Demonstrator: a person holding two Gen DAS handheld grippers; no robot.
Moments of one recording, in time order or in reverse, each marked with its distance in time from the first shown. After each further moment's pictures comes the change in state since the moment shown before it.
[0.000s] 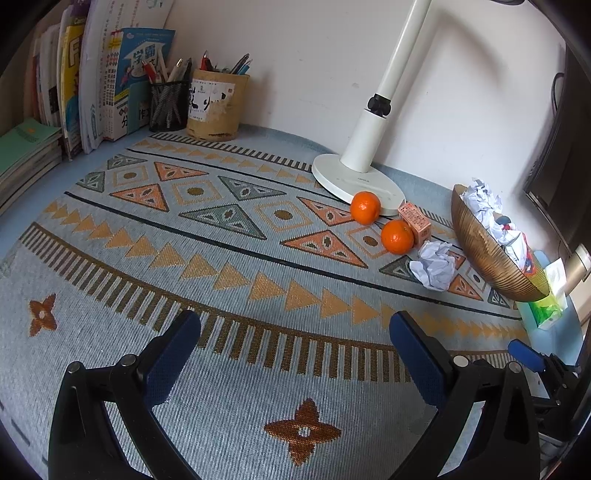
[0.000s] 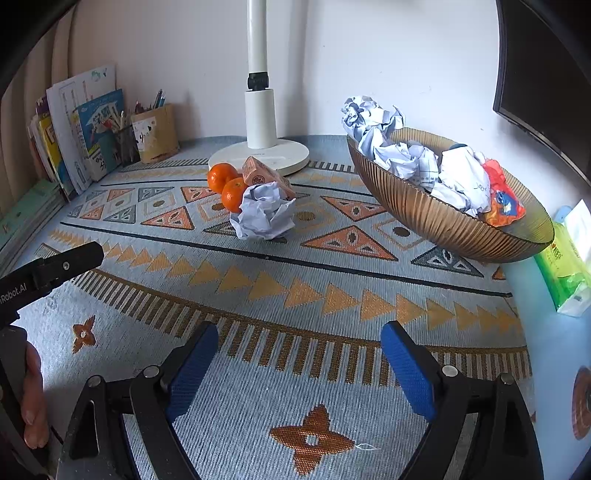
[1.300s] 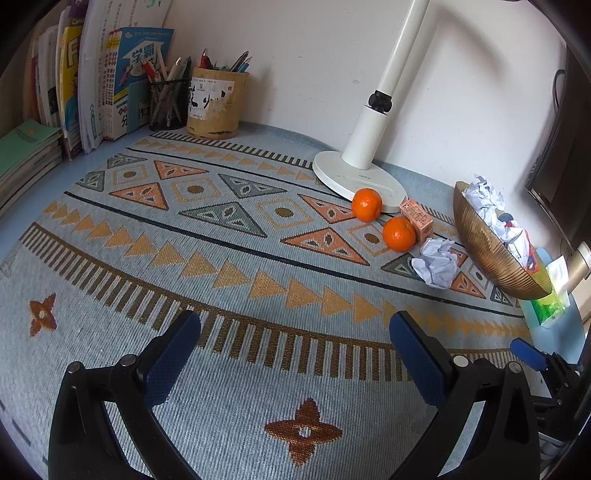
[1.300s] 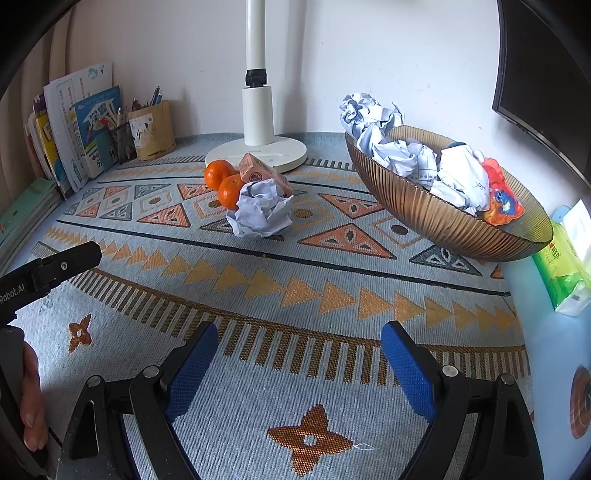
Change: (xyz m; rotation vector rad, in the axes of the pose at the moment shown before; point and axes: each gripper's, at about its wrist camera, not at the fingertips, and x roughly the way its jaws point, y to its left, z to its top) left arm 0.001 -0.003 0.000 0.011 0.008 0.015; right arm 0.002 -0.001 0.001 -0.002 0.007 -0.012
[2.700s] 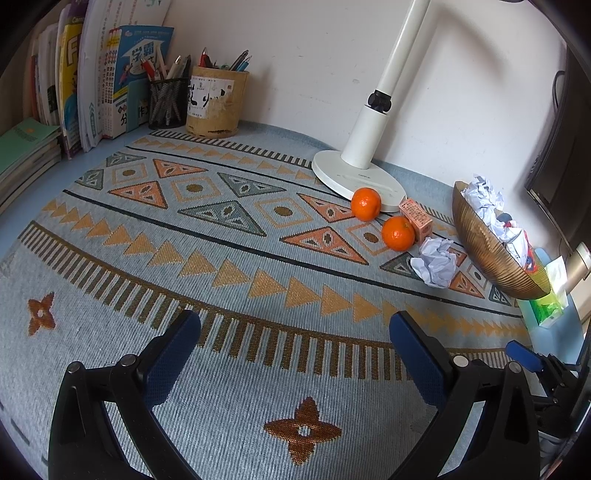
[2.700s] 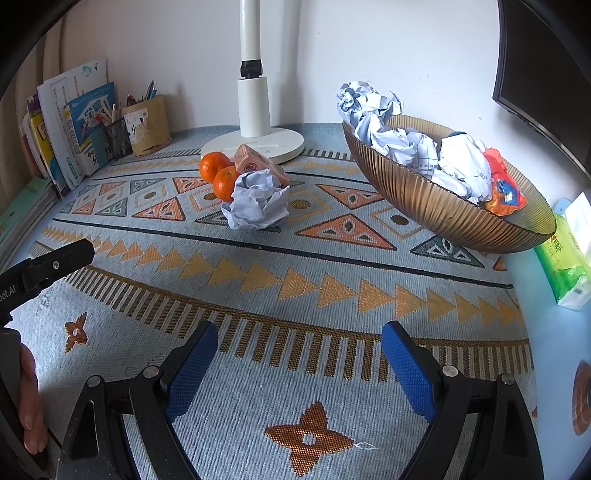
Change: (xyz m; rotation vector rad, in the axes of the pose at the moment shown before) left arm -0.001 -0.001 0.000 -0.008 0.002 -0.003; right arm 0.004 0.000 -0.001 0.017 0.029 -0.007
